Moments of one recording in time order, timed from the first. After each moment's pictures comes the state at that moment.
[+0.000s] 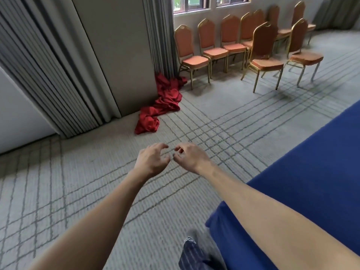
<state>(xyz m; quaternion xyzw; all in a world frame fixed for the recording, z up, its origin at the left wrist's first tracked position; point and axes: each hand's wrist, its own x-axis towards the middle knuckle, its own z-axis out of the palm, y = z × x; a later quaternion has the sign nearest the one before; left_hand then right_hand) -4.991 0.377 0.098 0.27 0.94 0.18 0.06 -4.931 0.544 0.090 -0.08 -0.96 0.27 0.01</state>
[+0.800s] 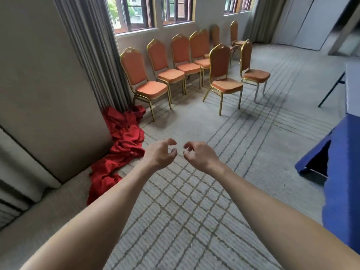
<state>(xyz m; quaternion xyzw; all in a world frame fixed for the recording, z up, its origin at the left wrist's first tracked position) -5.614 0.733 0.127 0.43 0.86 0.25 0.09 -5.485 0.862 0.124 -0.26 -0.93 0.24 0.08</state>
